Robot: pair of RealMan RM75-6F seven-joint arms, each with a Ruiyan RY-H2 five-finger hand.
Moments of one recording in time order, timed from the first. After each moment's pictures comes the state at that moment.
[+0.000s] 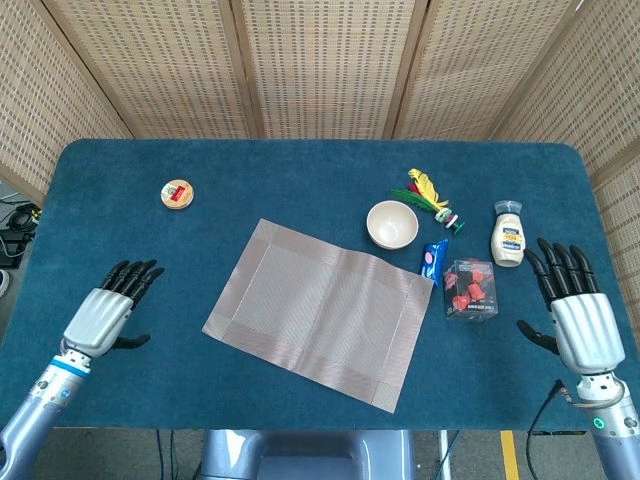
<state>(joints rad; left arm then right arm) -0.36 -1.21 -0.03 -1.58 1.56 1.17 0.07 0.30 -1.10 -0.04 -1.64 -1.51 1.68 -0.08</state>
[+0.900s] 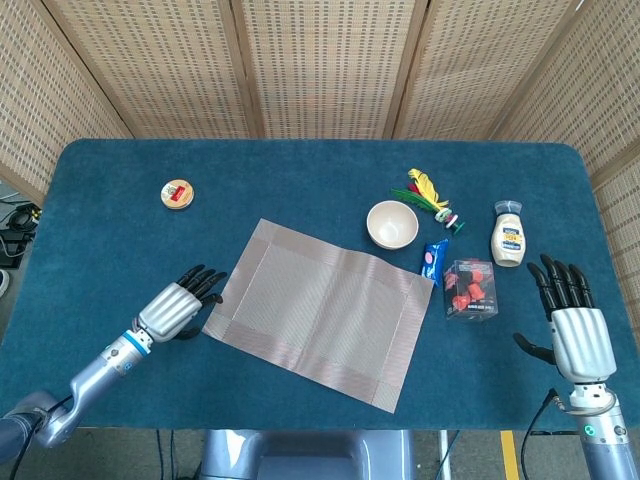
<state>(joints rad) -0.58 -1.55 0.06 -1.05 1.75 1.09 -0.15 0.21 -1.18 0.02 -1.60 -1.49 1.59 -0.03</state>
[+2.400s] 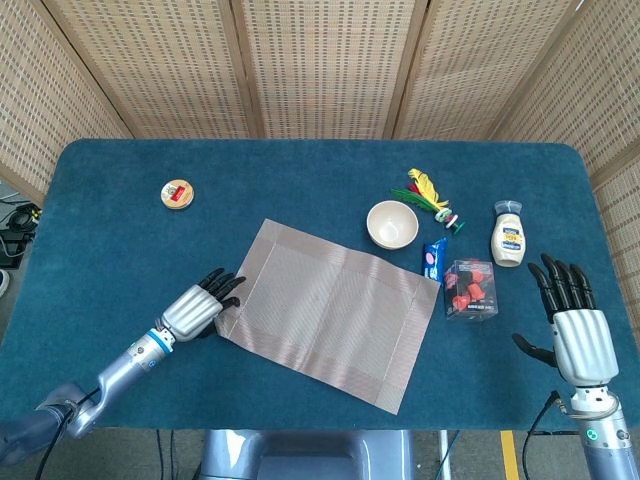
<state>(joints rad) -0.64 -1.69 0.10 -0.90 1.72 1.08 -0.13 0.17 -1.17 0.08 -1.62 -1.55 1.59 -0.02</state>
